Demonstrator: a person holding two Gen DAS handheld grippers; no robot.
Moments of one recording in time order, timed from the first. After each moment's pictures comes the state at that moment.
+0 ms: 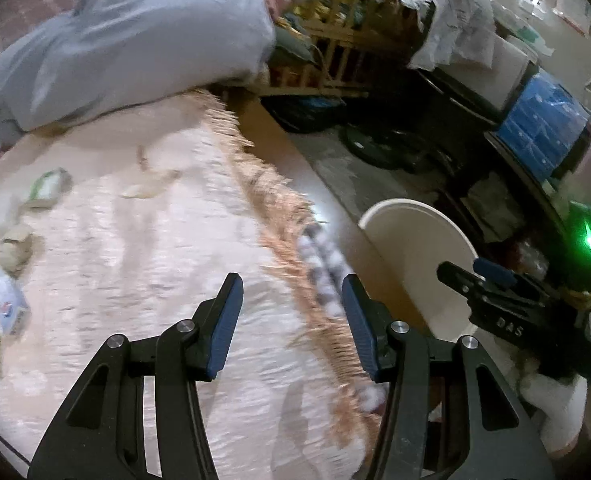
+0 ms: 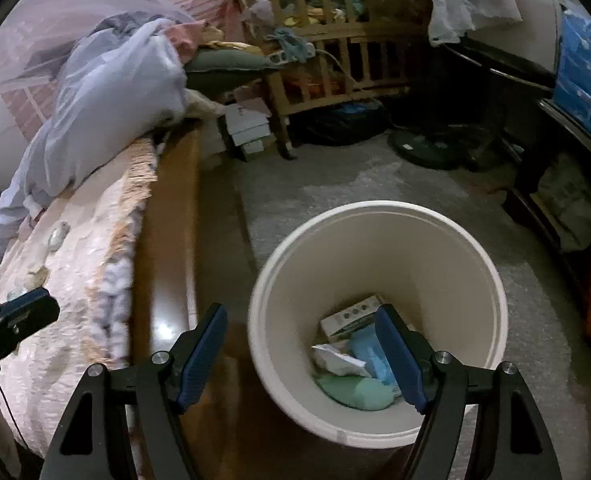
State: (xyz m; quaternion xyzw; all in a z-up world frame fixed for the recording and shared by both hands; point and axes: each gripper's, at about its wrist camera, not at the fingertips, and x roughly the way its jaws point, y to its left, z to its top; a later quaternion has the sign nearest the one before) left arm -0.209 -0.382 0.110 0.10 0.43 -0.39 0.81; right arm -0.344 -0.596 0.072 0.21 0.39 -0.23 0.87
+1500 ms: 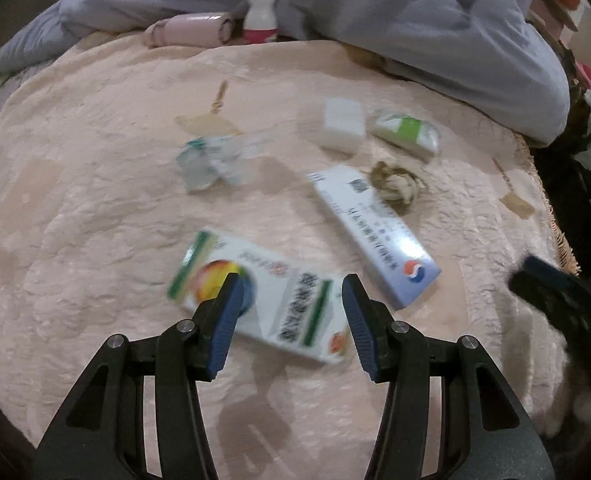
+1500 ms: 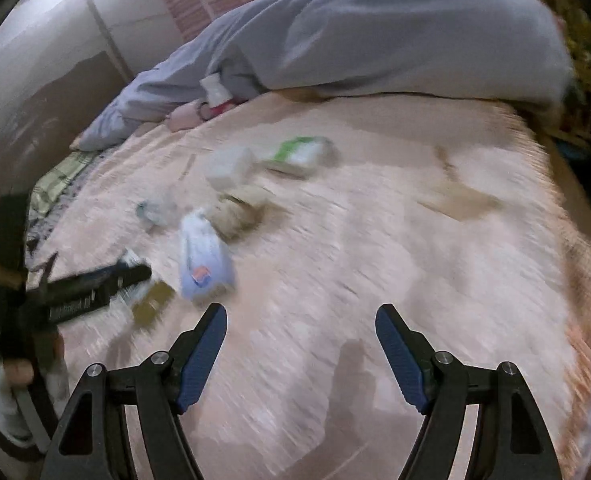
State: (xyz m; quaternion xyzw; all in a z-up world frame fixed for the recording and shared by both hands) left arm -0.050 -0.075 0.068 -0.01 0.52 -0.15 0.84; right arm -0.113 -0.329 0.077 0.13 0.45 0.06 0.88
